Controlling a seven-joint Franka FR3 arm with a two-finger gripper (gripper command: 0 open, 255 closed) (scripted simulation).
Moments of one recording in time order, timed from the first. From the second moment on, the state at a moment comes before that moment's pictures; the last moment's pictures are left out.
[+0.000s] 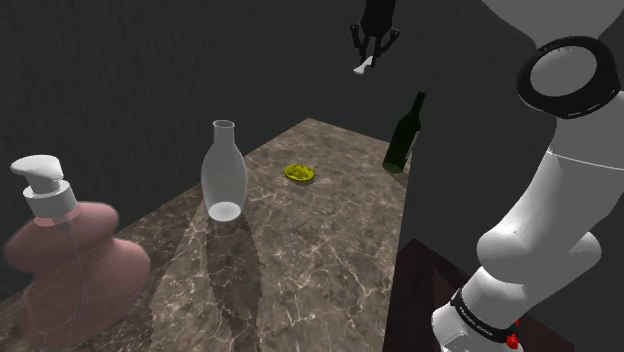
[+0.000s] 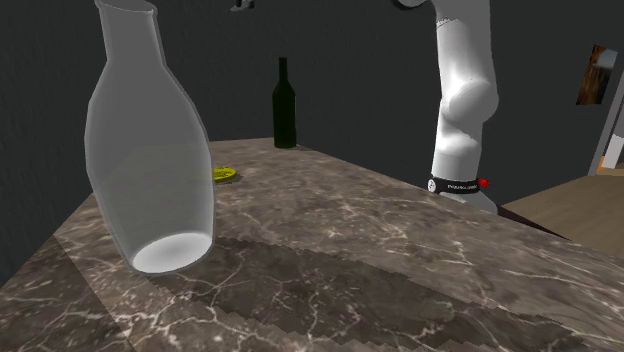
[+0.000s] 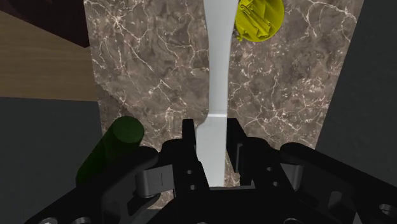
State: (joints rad) arm -0.50 0.19 0.52 -1.05 -0.21 1.23 1.07
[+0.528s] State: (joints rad) arm -0.56 0.28 0.48 -0.99 -0.24 1.25 0.96
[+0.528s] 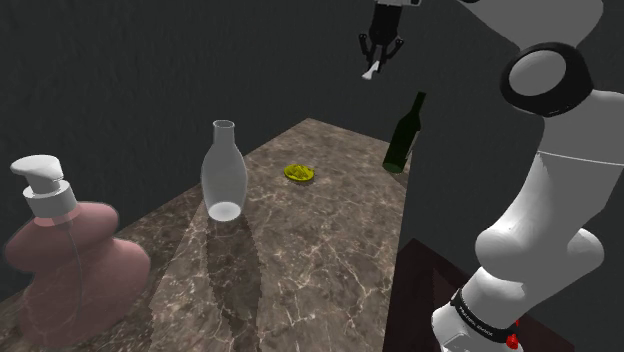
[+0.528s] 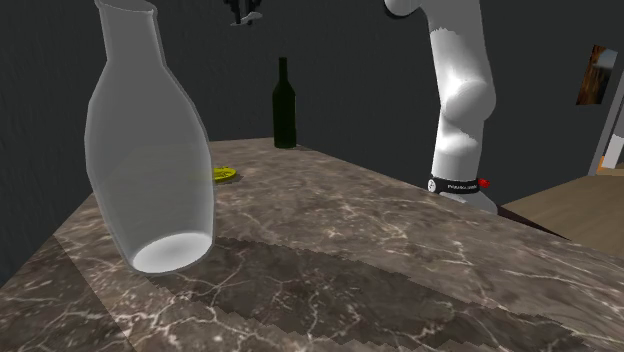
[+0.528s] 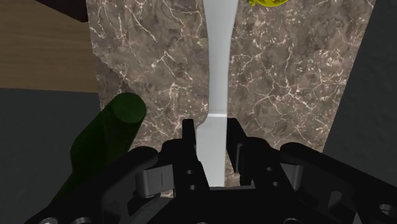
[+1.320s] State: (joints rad) arm -0.63 0.15 0.47 -1.34 -0.17 1.48 0.95
